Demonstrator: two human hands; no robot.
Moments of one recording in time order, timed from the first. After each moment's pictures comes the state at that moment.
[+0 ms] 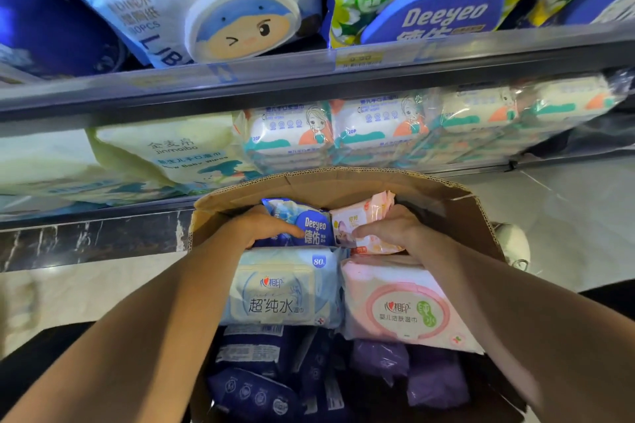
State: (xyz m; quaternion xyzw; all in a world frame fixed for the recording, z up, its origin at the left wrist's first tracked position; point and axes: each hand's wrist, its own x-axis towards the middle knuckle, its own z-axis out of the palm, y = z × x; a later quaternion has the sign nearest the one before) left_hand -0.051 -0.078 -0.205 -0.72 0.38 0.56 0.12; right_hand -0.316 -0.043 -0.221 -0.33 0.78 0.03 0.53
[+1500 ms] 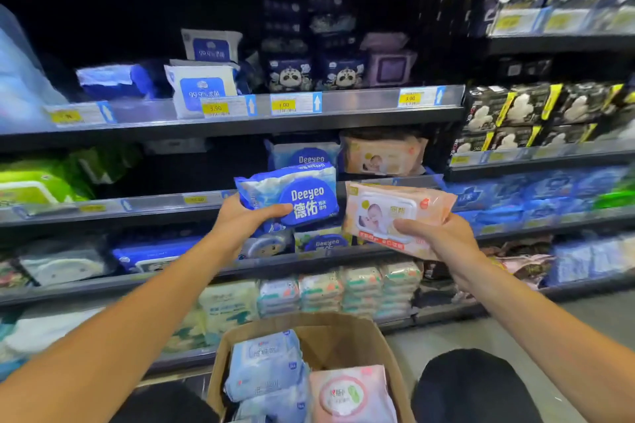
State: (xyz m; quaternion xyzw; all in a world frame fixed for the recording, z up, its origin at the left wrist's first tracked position) left_hand -0.099 -0.007 0.259 -0.51 0.54 0.48 -0.46; right_hand -0.420 0.071 0.242 -0.40 0.61 -0.56 0.40
